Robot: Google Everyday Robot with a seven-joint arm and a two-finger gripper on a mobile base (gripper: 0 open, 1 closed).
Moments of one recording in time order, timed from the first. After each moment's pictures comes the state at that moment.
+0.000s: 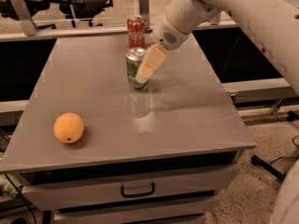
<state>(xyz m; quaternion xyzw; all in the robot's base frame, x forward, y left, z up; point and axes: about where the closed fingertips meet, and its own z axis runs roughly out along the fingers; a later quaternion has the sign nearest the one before) 0.647 -0.006 0.917 -0.61 0.73 0.12 0.29</state>
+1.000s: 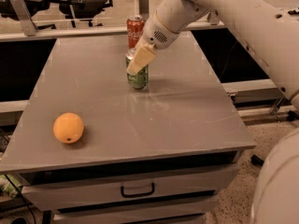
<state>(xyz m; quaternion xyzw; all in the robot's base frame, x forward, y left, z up) 0.655 0.023 0.915 -0.62 0.72 0.15 0.29</state>
